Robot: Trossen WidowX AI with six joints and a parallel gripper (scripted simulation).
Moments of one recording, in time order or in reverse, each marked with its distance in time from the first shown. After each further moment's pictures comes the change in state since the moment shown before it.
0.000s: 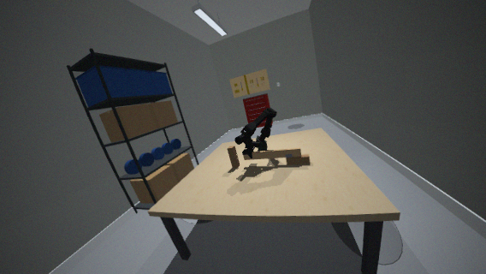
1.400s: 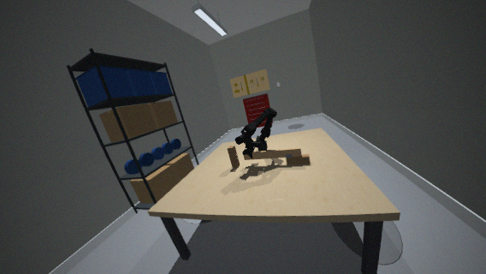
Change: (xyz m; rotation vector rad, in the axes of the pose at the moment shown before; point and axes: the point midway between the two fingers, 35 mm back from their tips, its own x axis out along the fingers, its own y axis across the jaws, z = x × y) arm 0.001 0.002 0.002 0.003 -0.001 0.001
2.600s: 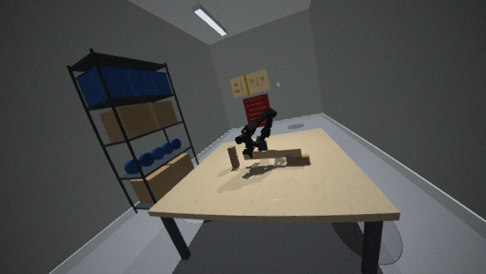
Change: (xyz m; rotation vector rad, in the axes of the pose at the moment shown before) arm -0.002 -0.002 0.001 -0.004 0.003 -0.003
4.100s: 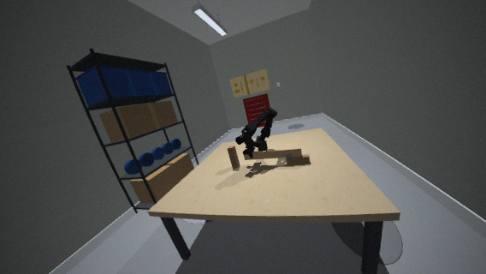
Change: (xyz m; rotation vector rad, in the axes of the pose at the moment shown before) arm 0.002 0.001 0.002 0.005 -0.003 0.003
